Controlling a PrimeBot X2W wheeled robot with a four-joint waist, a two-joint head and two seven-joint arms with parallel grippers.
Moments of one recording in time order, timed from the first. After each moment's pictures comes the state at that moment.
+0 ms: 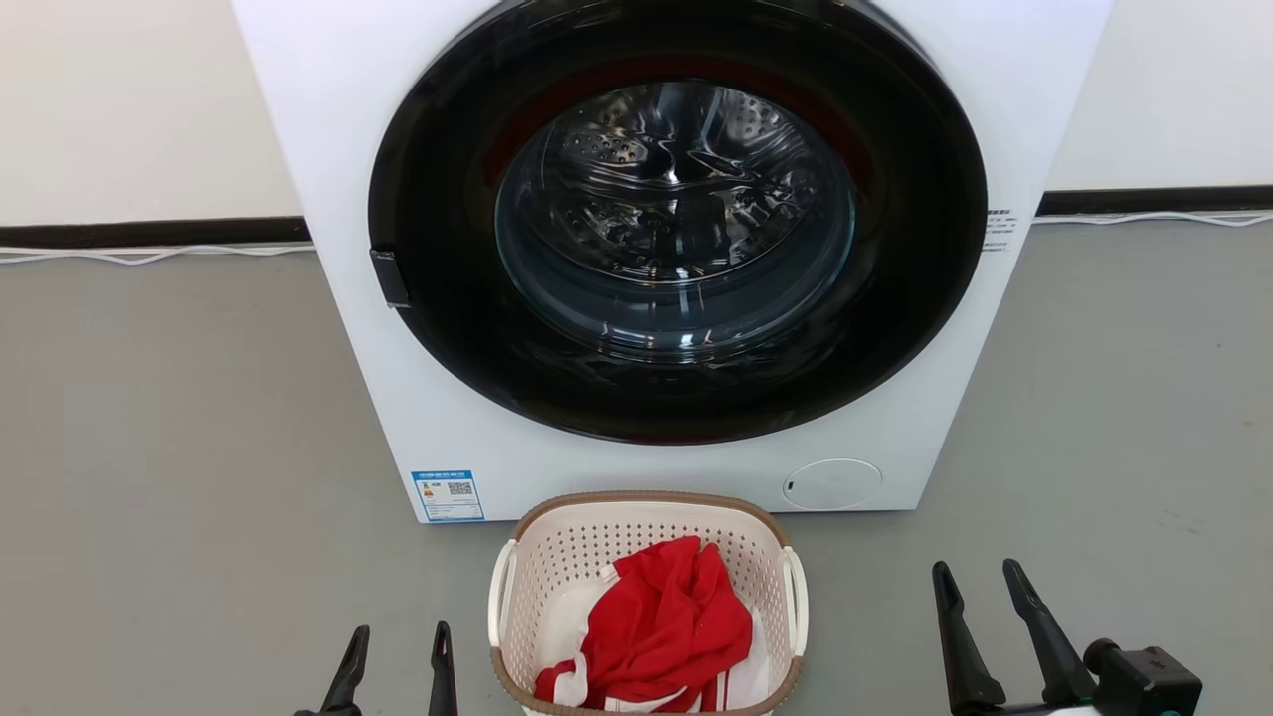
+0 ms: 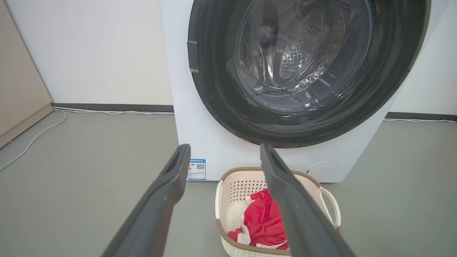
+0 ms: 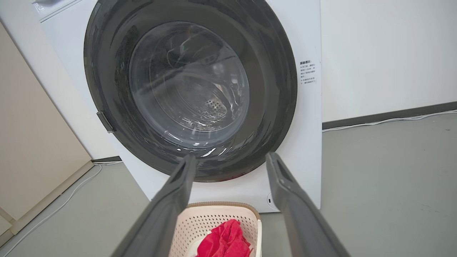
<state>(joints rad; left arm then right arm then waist) 0.20 0.06 -0.15 0.10 -0.16 0.13 -0.26 0.10 -0.05 0.02 0.20 0.24 0.12 -0.25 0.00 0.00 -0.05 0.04</state>
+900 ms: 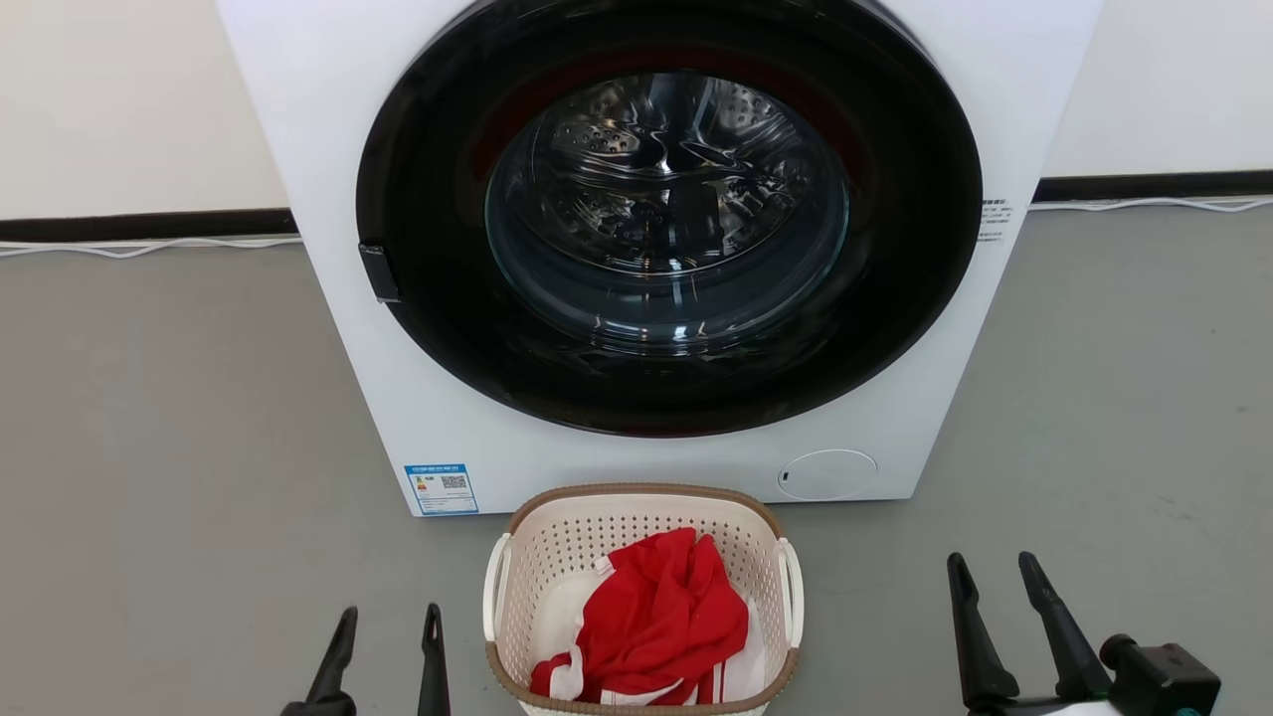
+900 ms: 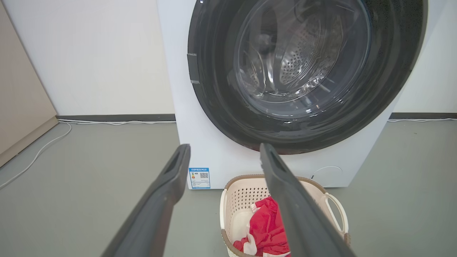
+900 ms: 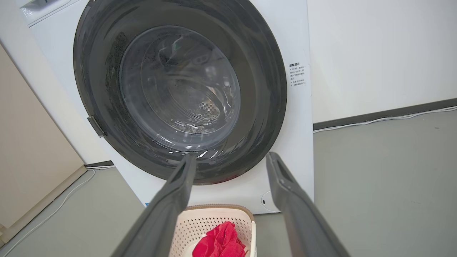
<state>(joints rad) 0.20 0.06 -0.13 0.06 -0.12 0.13 -0.26 0.10 -0.05 0.00 0.19 0.24 0.12 -0.25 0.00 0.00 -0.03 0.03</state>
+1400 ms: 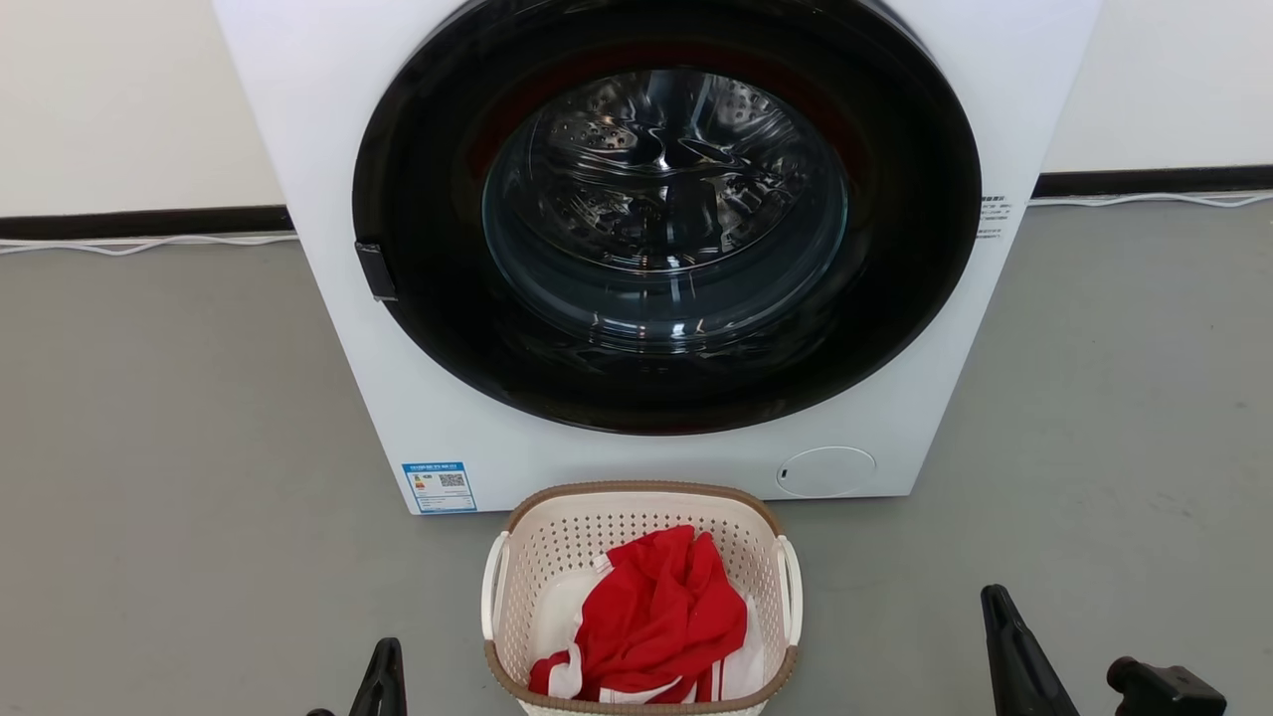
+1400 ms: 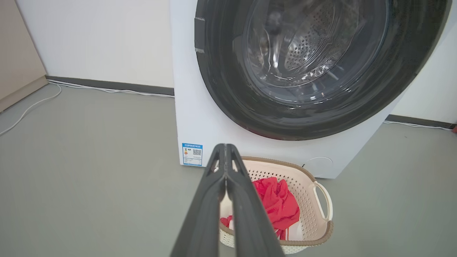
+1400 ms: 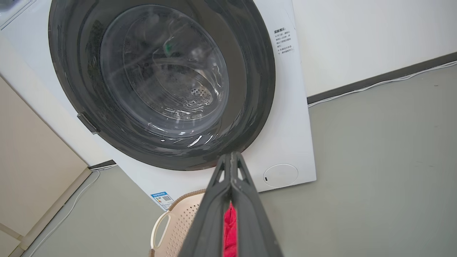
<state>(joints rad) 0.21 0.06 -0.13 0.10 -0.24 0.12 -0.24 0.12 -0.05 0.00 0.24 0.35 0.12 -0.23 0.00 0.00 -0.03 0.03</state>
